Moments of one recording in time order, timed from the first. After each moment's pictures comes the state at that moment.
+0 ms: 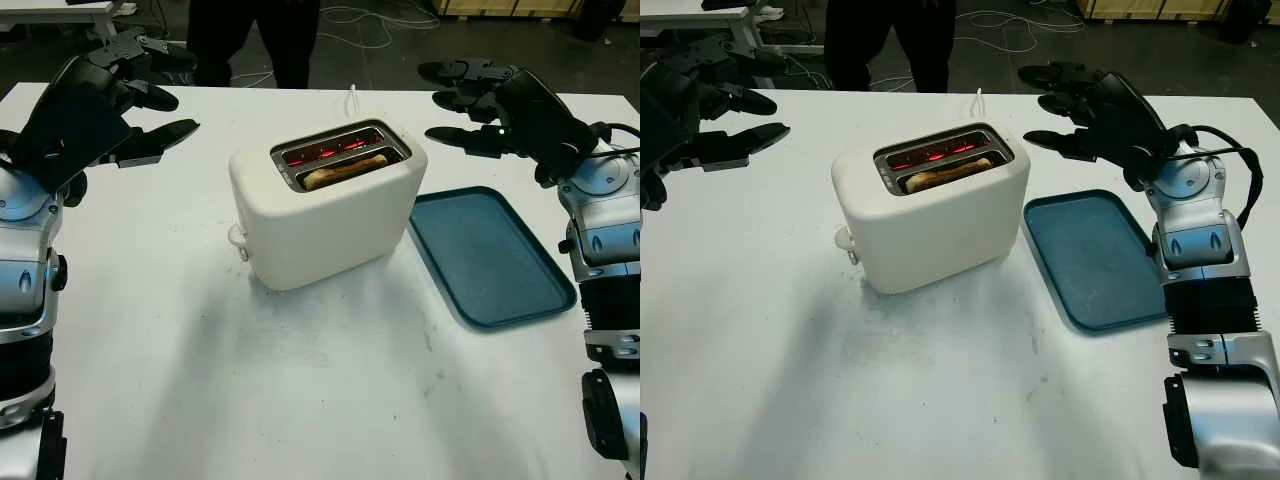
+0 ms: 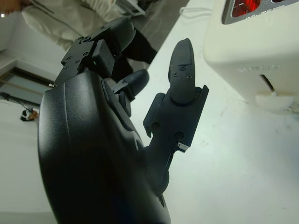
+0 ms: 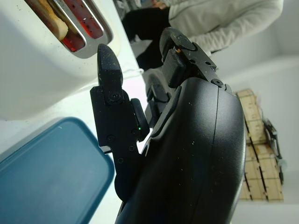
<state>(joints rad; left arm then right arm) -0.53 0.61 0.13 -0.31 0.03 0.52 -0.38 -0.71 -0.56 0.00 0.27 -0.10 0.08 0.46</state>
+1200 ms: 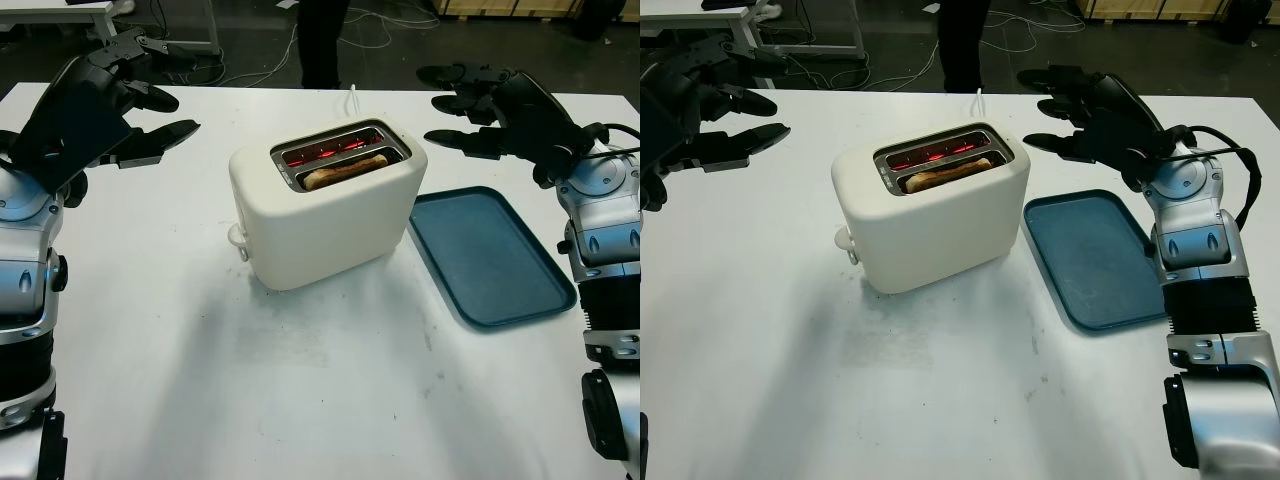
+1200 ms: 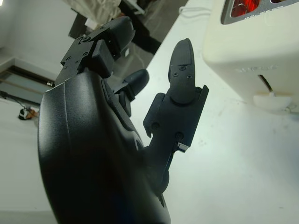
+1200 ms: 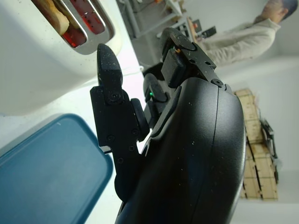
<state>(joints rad) -0.53 0.61 0.13 -0.32 0.03 0.54 -0.38 -0.71 -0.56 0.01 0.27 -0.13 0.08 0.46</state>
